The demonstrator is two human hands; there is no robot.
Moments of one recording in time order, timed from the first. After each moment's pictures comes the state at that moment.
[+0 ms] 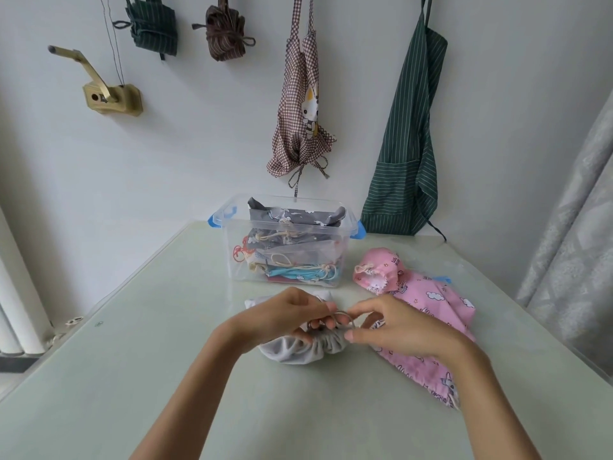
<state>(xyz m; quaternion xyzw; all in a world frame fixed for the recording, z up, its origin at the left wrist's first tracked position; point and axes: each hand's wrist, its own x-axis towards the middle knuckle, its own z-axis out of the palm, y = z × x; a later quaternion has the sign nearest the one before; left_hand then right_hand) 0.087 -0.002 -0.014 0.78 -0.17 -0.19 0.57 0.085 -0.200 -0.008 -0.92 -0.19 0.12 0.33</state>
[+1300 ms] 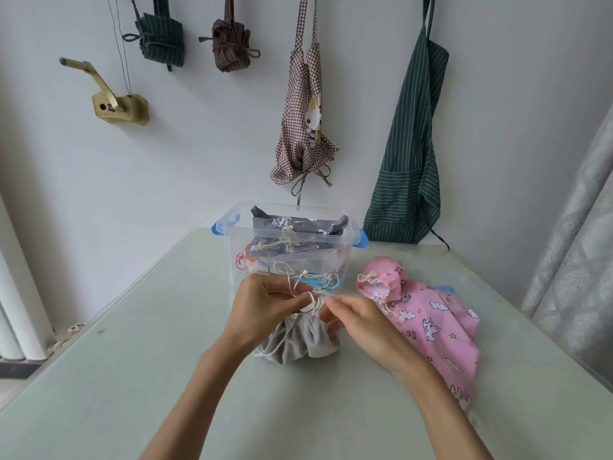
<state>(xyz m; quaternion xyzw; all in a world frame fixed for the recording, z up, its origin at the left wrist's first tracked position) 0.102 0.016 -0.035 0.78 -0.12 0.17 0.59 0.094 -0.156 -0.026 -0.82 -0.14 0.05 0.55</state>
